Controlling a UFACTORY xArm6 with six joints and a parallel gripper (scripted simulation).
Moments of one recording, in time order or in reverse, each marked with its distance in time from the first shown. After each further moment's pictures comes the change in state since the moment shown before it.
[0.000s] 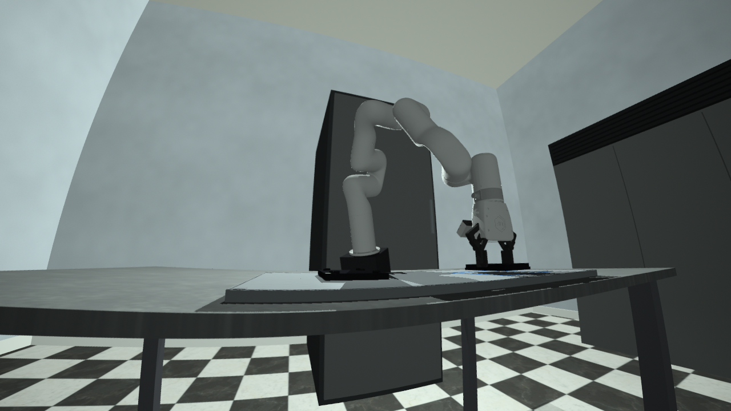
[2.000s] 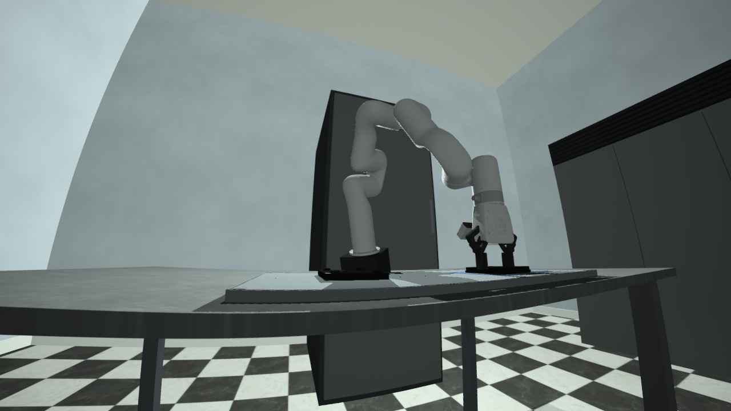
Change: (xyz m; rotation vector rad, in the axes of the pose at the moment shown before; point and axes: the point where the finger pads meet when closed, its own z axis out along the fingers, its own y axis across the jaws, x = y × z) arm 0.000 0.000 0.007 0.000 0.000 0.000
